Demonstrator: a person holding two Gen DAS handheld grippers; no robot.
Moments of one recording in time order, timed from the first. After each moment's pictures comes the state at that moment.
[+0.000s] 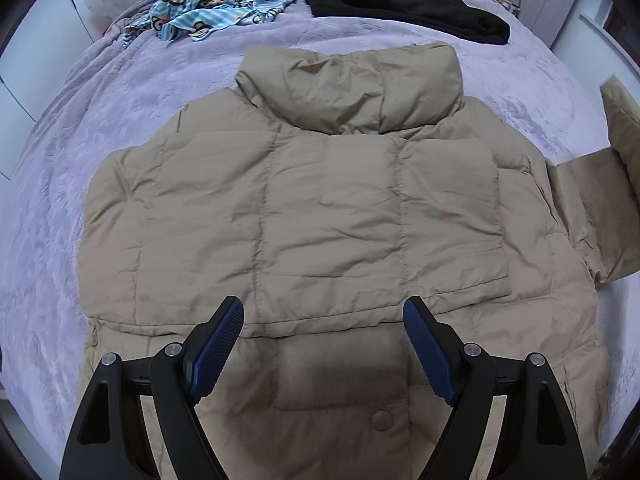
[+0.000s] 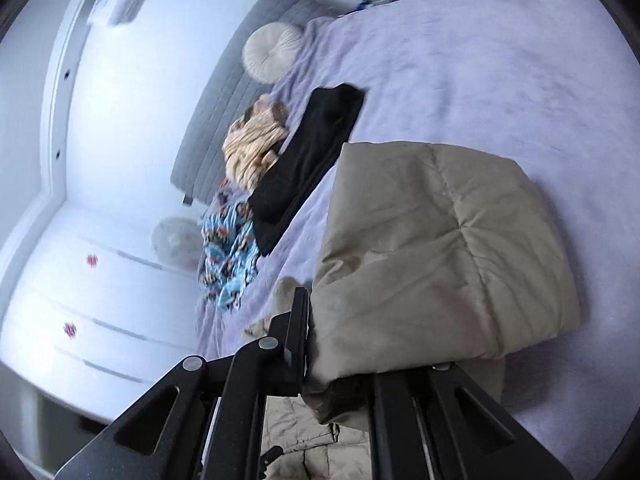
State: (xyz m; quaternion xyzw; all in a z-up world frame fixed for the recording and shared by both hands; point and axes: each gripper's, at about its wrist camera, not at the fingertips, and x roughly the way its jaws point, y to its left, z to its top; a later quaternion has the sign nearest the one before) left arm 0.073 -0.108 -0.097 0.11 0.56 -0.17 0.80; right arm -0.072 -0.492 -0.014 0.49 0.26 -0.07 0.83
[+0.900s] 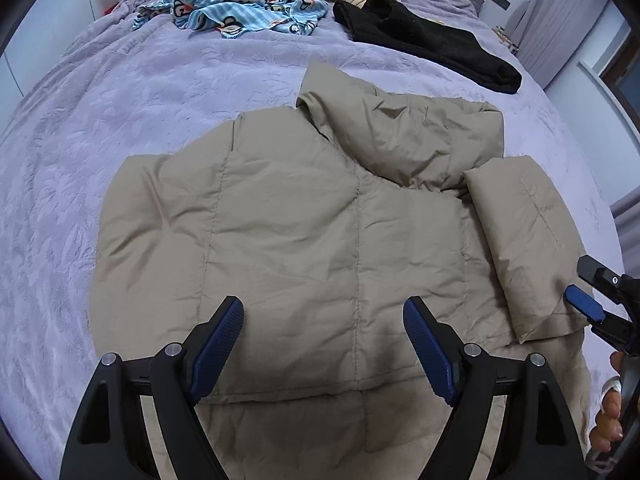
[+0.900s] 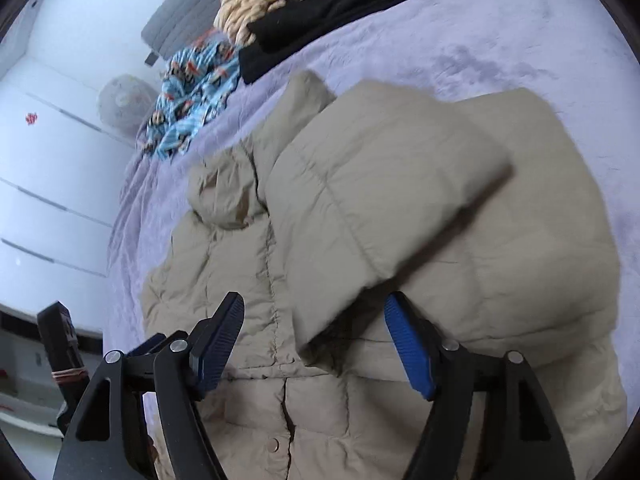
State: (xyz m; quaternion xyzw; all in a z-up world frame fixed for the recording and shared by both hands) left arm 0.141 -0.044 -0.102 0.04 0.56 -0.22 0.80; right arm -0.006 -0.313 -0.081 0.38 0.45 -0.08 0.81
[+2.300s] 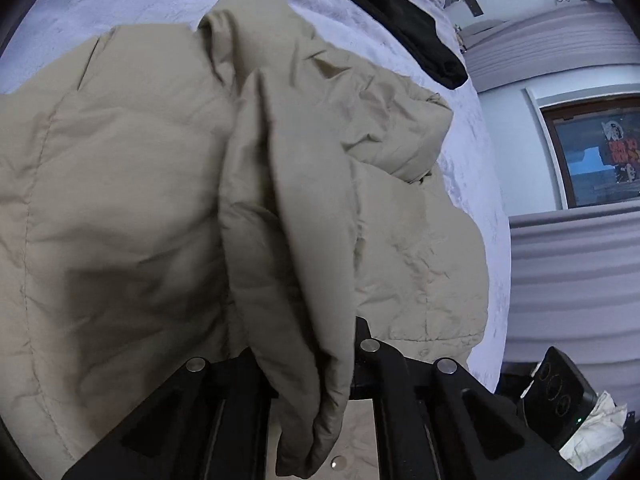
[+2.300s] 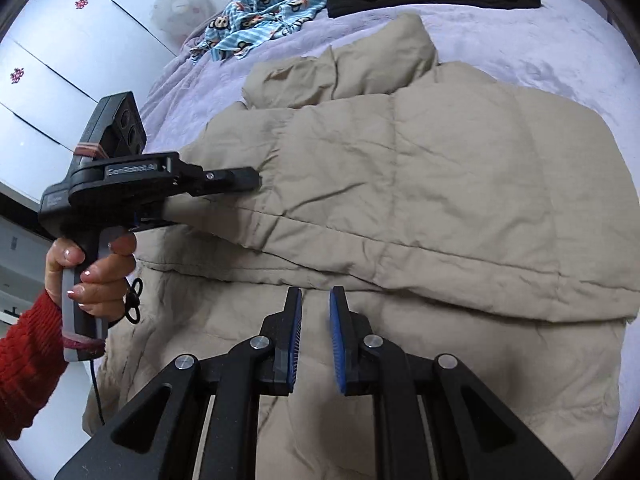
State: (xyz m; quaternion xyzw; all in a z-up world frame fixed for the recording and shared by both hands) left arm 0.186 -0.089 -0.139 -0.14 0.64 -0.37 0.66; right arm -0.014 -0.230 -0.098 0.22 0.53 0.02 0.82
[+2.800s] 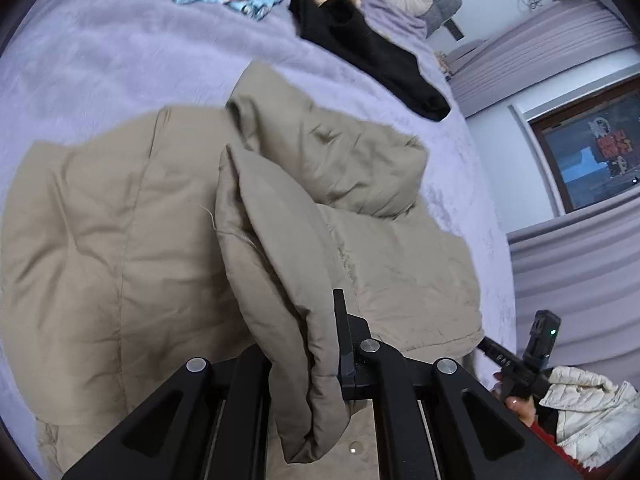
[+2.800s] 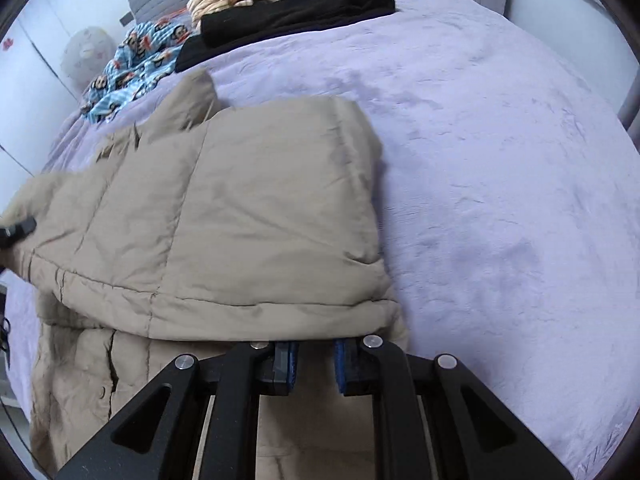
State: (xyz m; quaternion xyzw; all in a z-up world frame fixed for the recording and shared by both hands) left arm 0.180 -0.045 -0.112 -0.12 0.60 -0.35 0.71; right arm -0.064 -0.371 -0.096 0.21 0.50 -0.16 0.82
